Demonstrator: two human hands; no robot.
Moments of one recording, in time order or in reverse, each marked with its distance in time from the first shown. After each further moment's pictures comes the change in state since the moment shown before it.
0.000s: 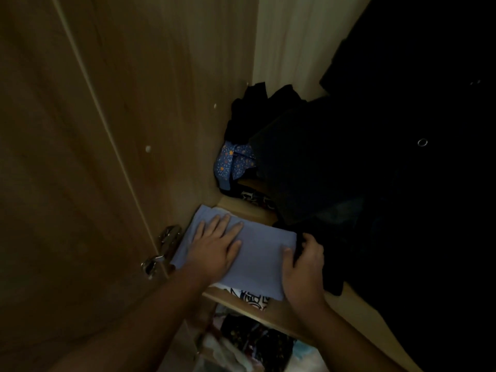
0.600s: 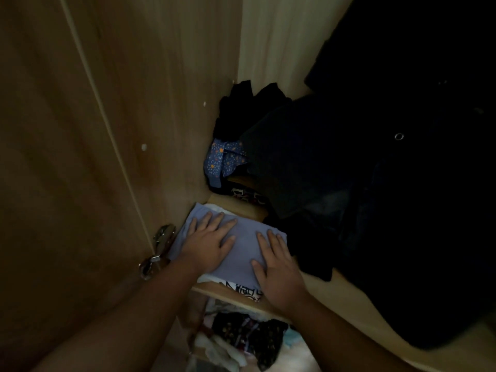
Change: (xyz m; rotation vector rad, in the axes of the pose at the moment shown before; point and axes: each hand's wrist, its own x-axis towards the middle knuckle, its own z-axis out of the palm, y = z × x) left_hand 0.010 -0.014 0.002 -0.076 -0.114 0.040; right_hand -0.019 0.010 0.019 -0.500 -0.412 -0.313
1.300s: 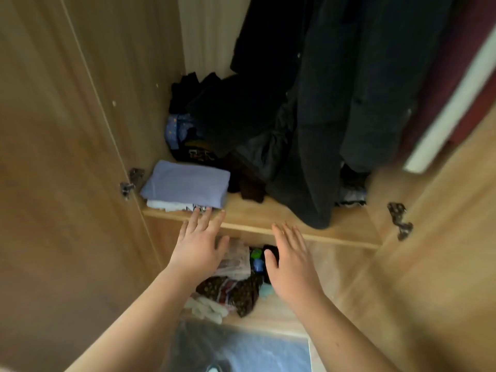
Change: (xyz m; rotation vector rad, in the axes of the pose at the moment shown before) left_hand -0.268 0.199 -0.007 -0.087 0.138 0.018; right_hand -0.326 0.020 -0.083 0.024 0.209 0.197
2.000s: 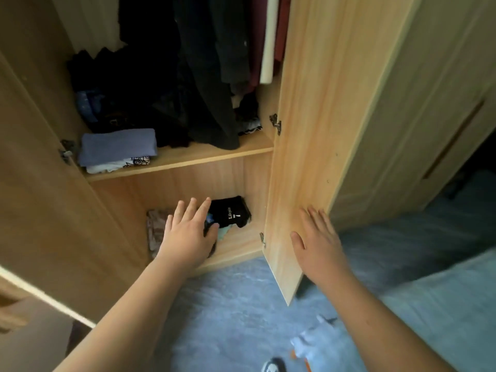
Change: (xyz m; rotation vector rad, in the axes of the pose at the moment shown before) left_hand -0.283 0.067 -0.037 -0.052 -0.193 0.303; right_hand -0.388 -0.011 -0.064 -0.089 0.205 0.470
